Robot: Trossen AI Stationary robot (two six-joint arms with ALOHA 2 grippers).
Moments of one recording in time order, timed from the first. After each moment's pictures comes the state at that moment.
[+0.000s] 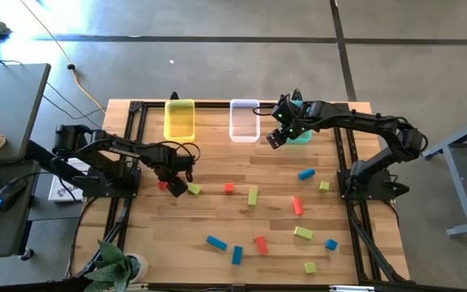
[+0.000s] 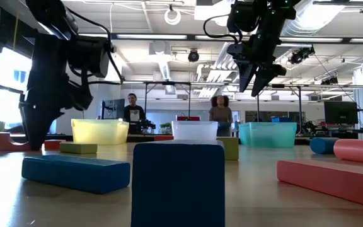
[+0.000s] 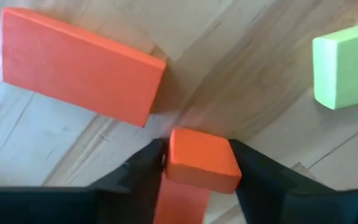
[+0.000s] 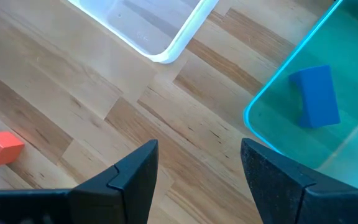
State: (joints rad) left arm 0.22 1.46 0.62 -0.80 0.03 -0.64; right arm -0.41 1.48 1.20 -0.89 0.07 0.52
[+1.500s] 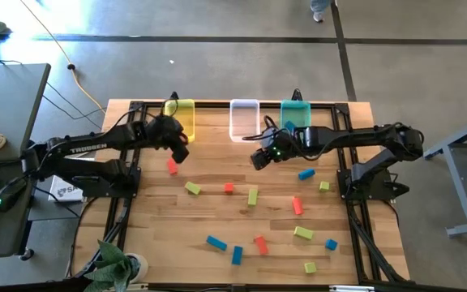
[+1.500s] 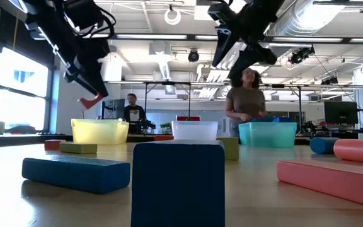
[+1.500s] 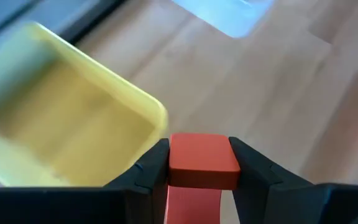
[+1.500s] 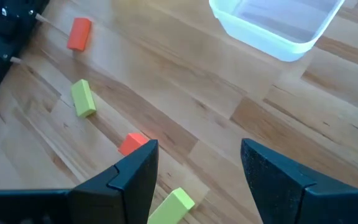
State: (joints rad) left arm 0.57 1.02 0.66 -0.52 -0.15 -0.15; right arm -0.06 1.48 1.20 -0.65 0.18 0.91
